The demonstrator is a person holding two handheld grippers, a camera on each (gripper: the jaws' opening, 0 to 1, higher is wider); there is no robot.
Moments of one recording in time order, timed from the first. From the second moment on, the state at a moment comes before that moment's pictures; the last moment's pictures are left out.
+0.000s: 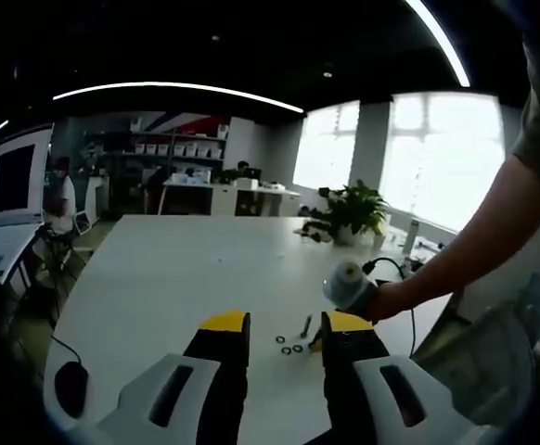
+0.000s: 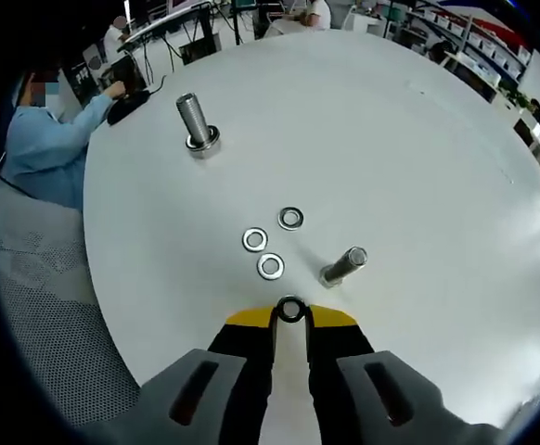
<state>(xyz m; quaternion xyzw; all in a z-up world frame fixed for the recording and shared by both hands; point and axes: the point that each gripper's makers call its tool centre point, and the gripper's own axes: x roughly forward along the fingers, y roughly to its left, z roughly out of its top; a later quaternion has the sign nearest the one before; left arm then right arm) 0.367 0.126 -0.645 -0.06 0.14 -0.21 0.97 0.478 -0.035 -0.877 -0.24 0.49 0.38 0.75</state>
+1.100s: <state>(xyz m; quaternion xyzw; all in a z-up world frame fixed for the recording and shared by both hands) 0.370 0.131 -0.650 -0.07 0.15 -0.20 0.97 0.487 -0.050 -0.860 -0.23 0.47 0.37 0.77</state>
